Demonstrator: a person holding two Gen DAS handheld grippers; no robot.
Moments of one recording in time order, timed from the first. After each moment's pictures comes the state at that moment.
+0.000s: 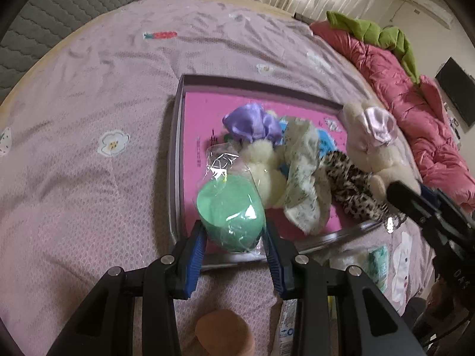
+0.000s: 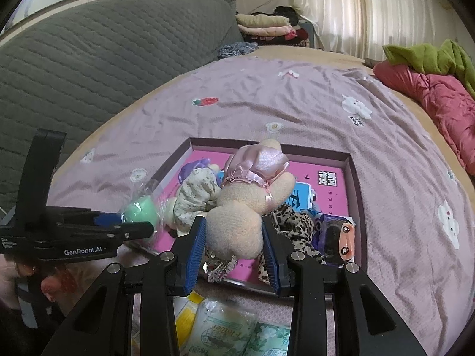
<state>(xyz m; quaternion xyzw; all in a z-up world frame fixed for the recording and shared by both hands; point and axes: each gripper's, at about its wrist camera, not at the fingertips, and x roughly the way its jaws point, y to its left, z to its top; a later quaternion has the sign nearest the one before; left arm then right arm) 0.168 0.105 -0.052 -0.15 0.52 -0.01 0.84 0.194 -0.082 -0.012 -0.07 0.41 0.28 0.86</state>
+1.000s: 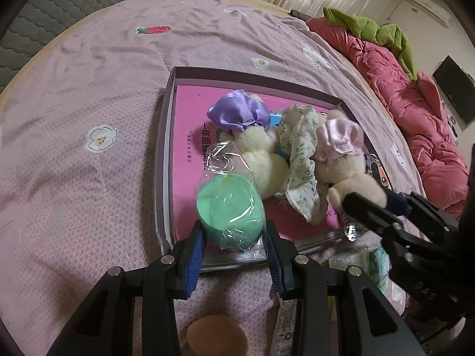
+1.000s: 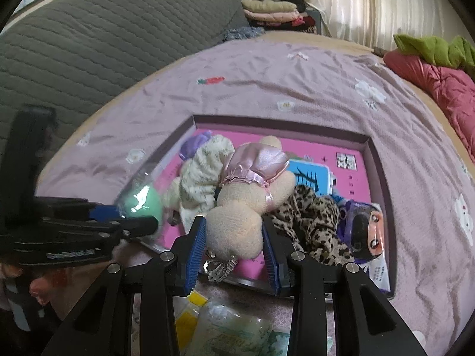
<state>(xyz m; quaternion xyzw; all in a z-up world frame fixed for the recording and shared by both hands) 0.172 0.101 -0.059 -0.16 0.52 -0.02 0.84 0.203 -0.065 -0.049 -0.08 0.44 0.29 0.84</state>
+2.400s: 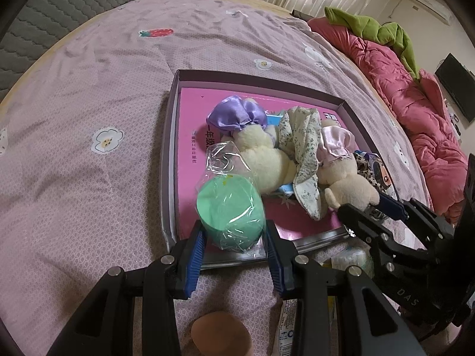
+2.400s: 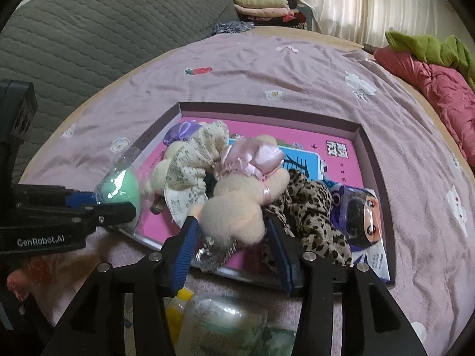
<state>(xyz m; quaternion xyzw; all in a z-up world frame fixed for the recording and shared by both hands) 0.168 0.101 -0.055 -0.15 0.52 -0.01 0.84 0.194 -0.069 -0.059 -0.10 0.45 0.25 0.85</state>
